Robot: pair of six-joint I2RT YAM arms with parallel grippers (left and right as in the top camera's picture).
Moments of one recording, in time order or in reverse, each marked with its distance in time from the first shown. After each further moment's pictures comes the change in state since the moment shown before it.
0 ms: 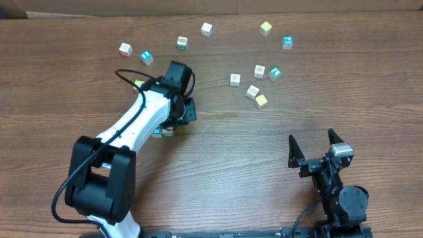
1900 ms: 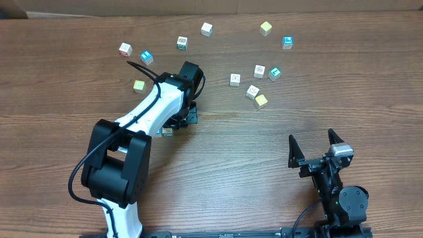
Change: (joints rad) left arm -0.043 0.140 0.097 -0.143 -0.164 0.005; right arm 0.000 0.000 0.000 0.000 0.000 0.000
